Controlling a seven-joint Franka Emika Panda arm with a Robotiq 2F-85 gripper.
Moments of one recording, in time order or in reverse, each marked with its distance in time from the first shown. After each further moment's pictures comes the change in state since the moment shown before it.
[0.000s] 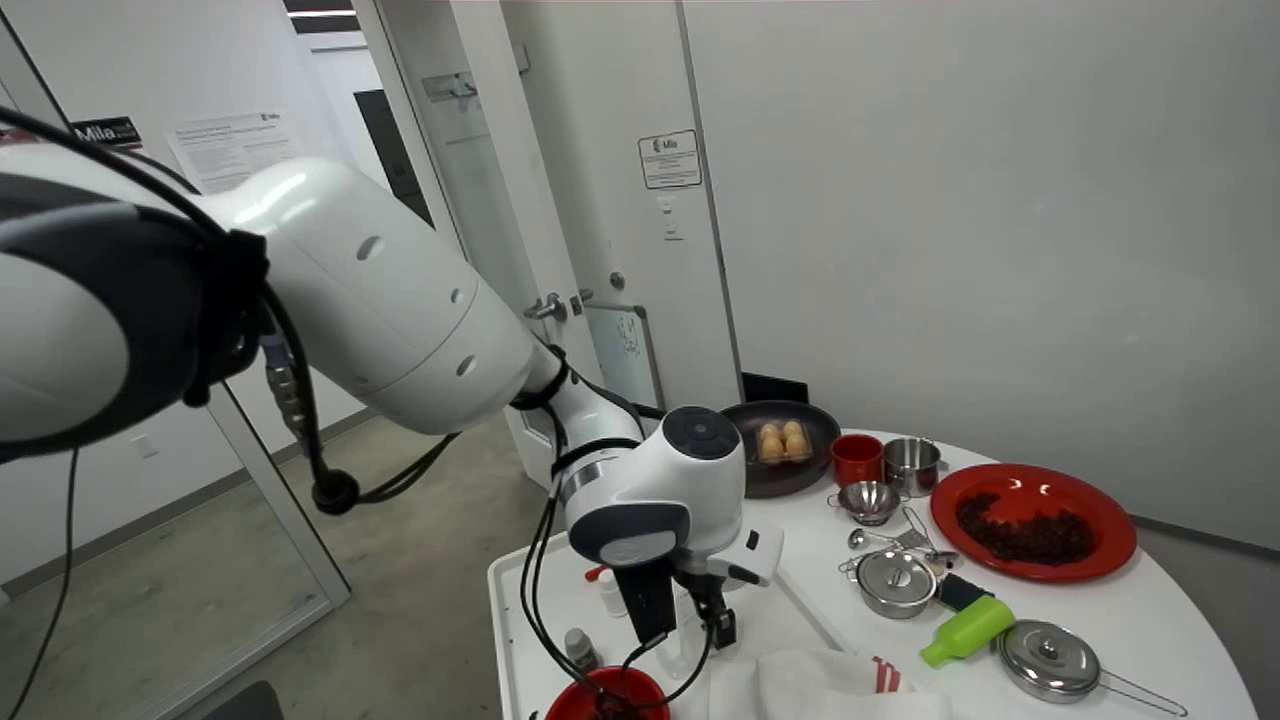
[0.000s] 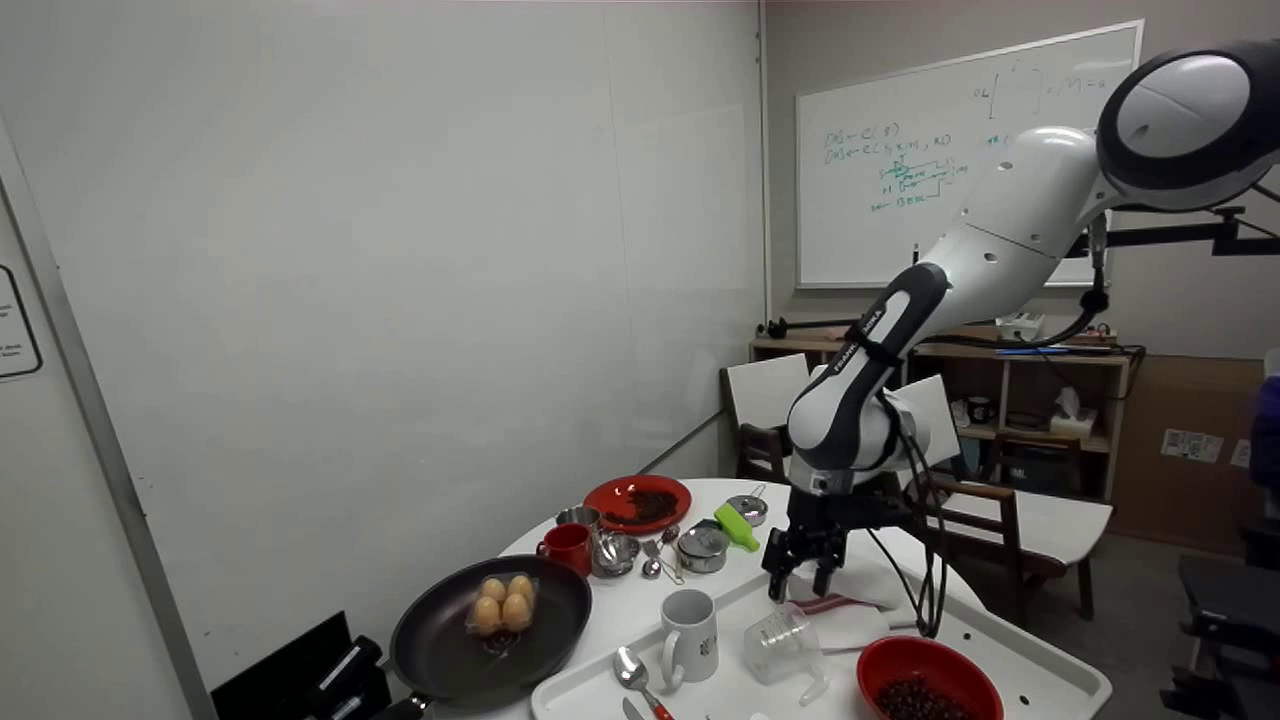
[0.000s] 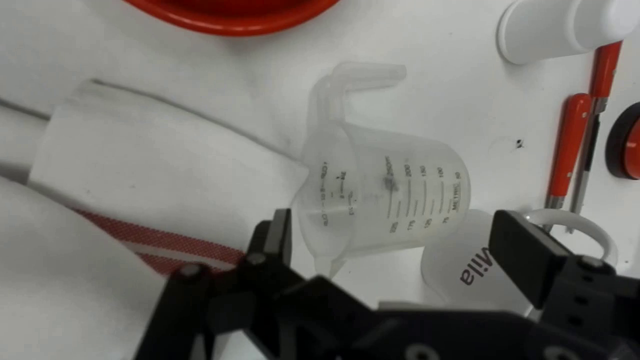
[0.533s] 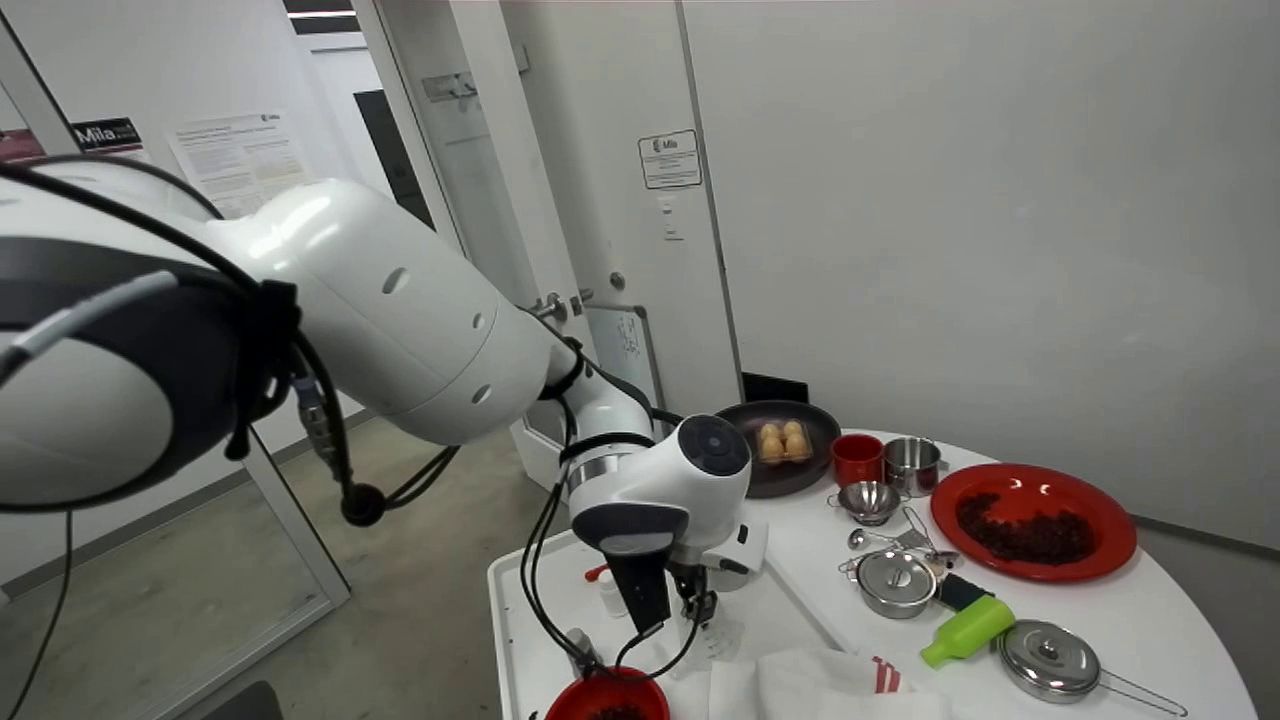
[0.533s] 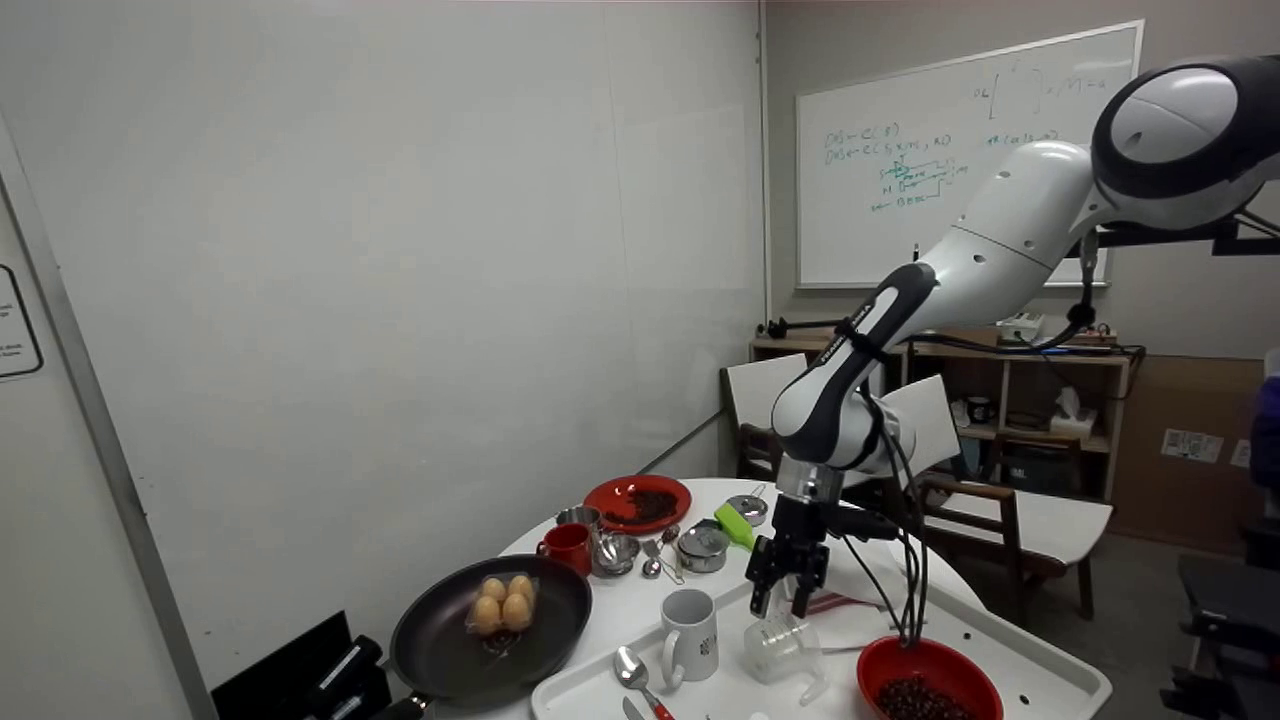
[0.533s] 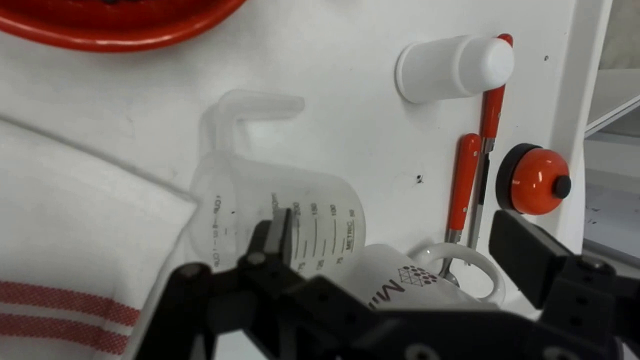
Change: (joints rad) arm -0.075 0.055 0.122 0.055 0.090 -0.086 -0.160
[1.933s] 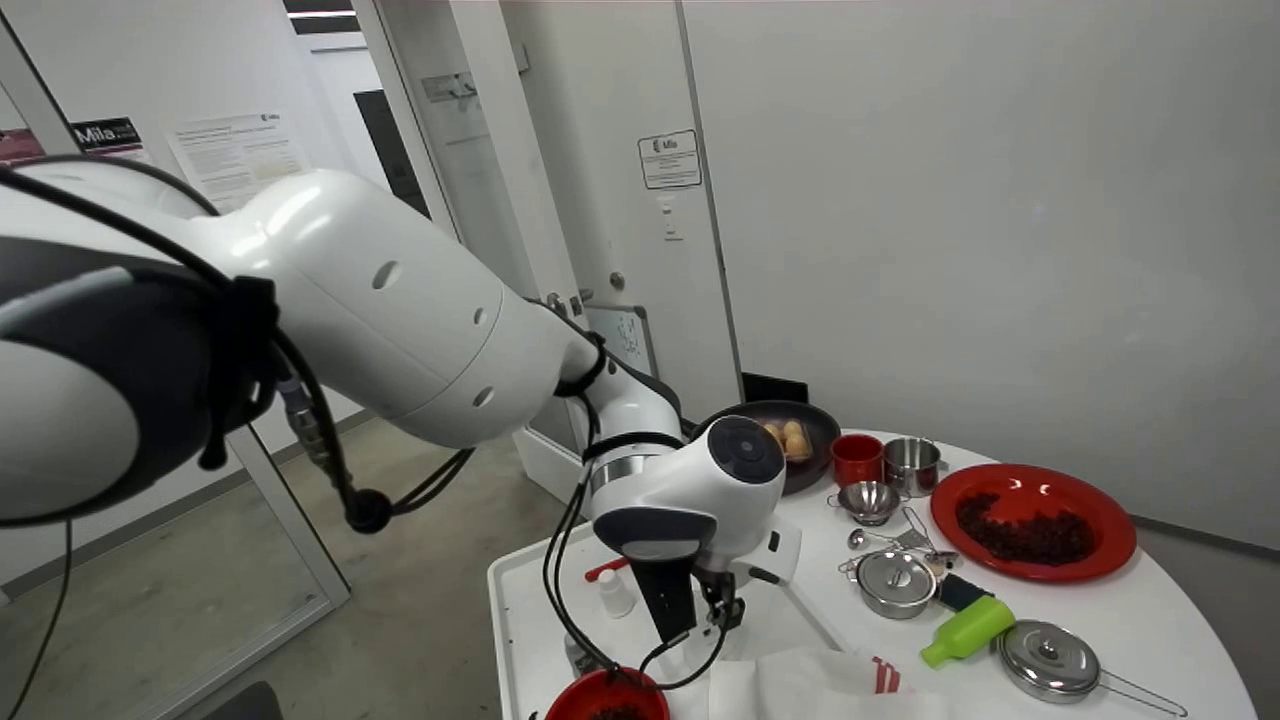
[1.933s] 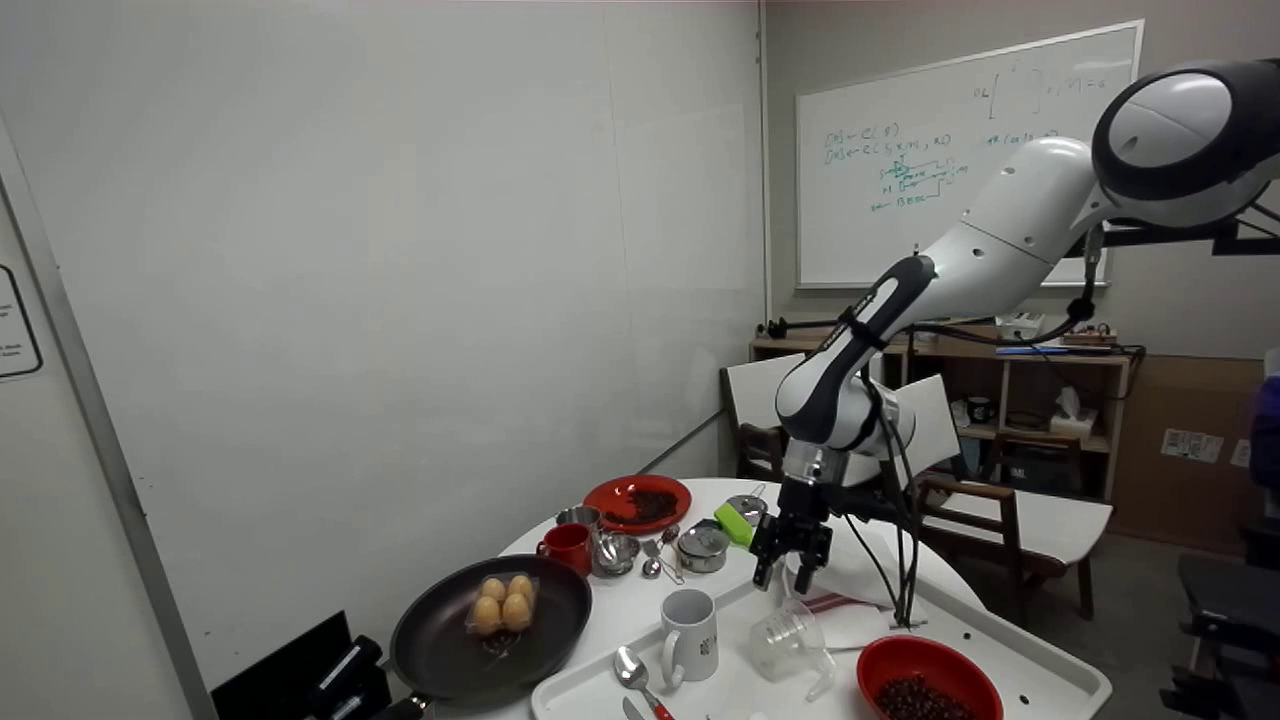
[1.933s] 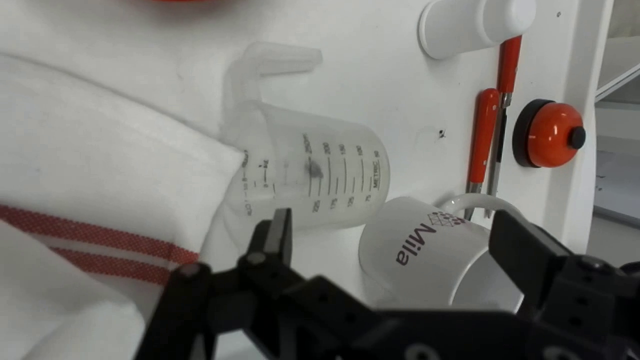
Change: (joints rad) arm -0.026 -0.006 -0.031 0.041 0.038 -0.034 -0.023
